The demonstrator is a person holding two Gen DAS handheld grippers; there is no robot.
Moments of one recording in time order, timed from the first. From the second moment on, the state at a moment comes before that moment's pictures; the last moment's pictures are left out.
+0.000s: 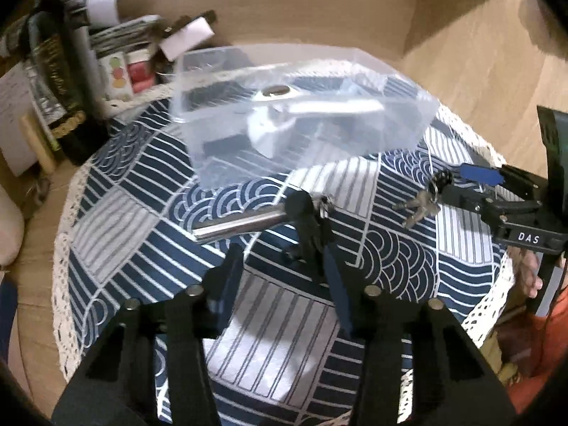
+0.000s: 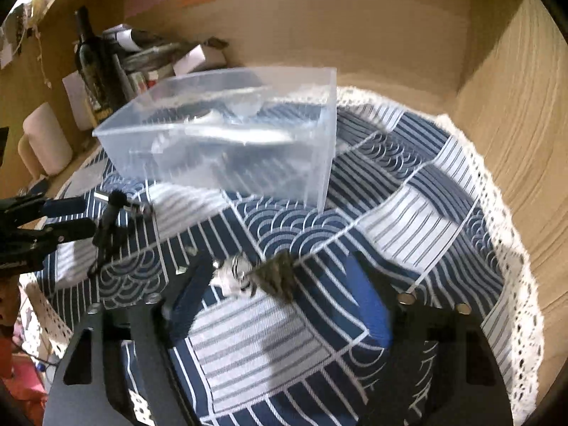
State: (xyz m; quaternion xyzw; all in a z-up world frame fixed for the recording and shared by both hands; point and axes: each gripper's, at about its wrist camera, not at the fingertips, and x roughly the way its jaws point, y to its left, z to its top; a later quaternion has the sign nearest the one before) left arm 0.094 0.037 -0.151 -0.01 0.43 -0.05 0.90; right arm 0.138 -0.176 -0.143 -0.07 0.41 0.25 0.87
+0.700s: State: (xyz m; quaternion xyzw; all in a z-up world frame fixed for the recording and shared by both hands) left arm 0.096 0.036 -0.130 -0.01 0.39 -0.05 0.92; right arm 0.140 -0.181 -0.121 -0.05 0.37 0.26 0.89
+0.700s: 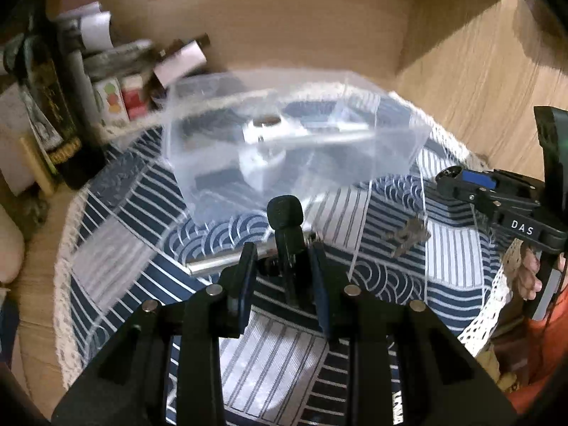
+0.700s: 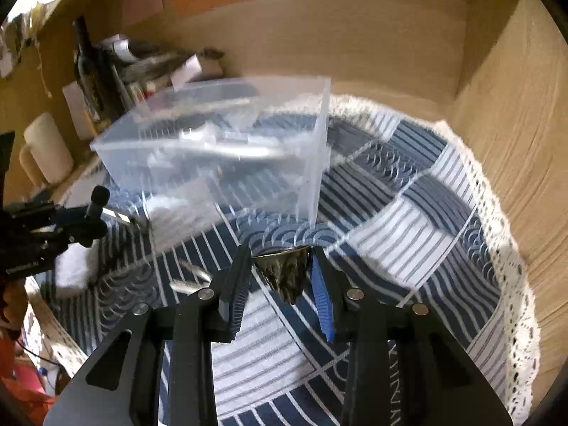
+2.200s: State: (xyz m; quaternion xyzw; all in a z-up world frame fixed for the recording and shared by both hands) left arm 0.216 0.065 -0.112 -0.01 0.39 0.00 0.92; right arm 0.234 -0.108 -0.104 -0.08 0.38 0.27 0.88
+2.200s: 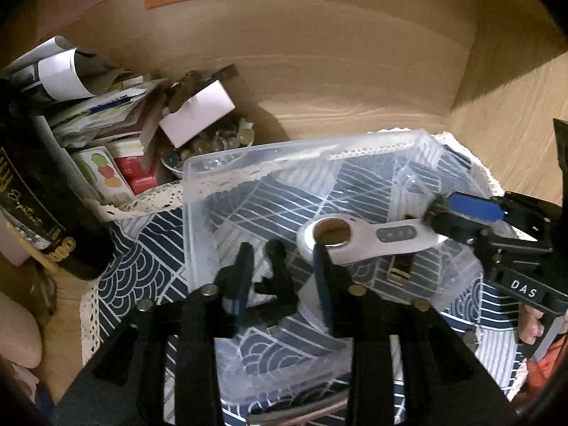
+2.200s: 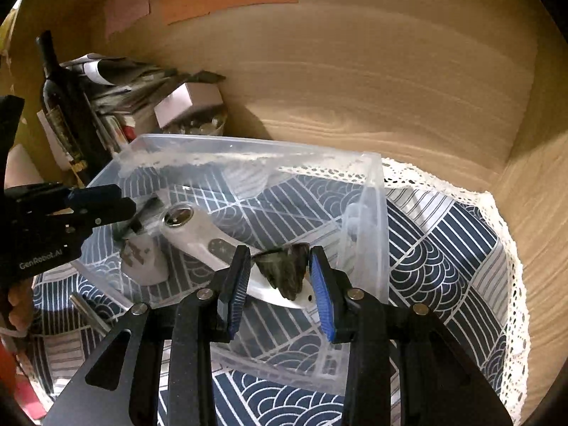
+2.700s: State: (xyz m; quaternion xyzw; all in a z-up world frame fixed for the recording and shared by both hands) left arm 0.152 0.060 -0.081 0.01 0.35 0.00 0.94; right arm 0.191 -0.134 -0.065 -0.06 0.33 0.28 0.90
